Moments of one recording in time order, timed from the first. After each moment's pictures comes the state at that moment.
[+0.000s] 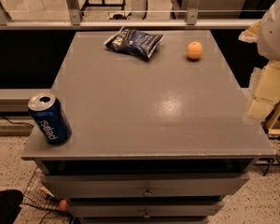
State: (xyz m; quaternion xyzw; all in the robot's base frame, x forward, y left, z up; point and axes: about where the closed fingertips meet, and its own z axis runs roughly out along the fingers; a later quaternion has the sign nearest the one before) arm 0.438 -0.214 0.984 -0.60 0.78 -0.04 0.17
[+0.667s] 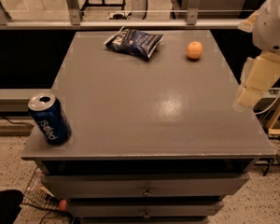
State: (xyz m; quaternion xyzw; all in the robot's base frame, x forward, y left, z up) arm 0.463 -0.212 0.992 -0.58 0.78 -0.06 0.21
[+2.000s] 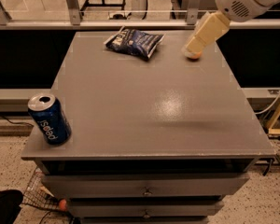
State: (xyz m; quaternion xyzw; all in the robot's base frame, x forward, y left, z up) arm 0.590 -0.161 1.040 -0.50 0.76 -0.05 0.42
